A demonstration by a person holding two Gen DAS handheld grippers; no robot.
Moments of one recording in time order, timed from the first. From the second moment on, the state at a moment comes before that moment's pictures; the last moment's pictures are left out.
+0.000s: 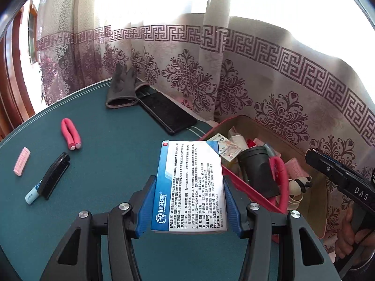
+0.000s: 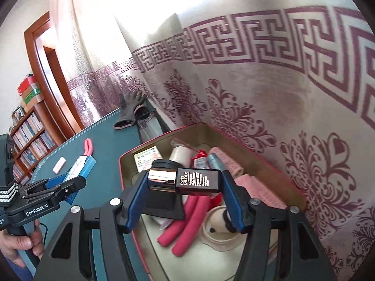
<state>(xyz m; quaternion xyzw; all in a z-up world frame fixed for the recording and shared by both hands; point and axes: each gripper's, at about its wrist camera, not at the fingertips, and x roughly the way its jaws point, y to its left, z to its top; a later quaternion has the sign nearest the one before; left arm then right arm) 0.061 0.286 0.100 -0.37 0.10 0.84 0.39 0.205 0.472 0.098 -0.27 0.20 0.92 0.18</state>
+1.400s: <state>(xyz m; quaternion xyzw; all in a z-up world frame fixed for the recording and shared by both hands) 0.029 0.211 0.068 -0.41 0.02 0.85 0.32 0.180 0.436 0.106 -0.26 0.18 0.94 0.15</state>
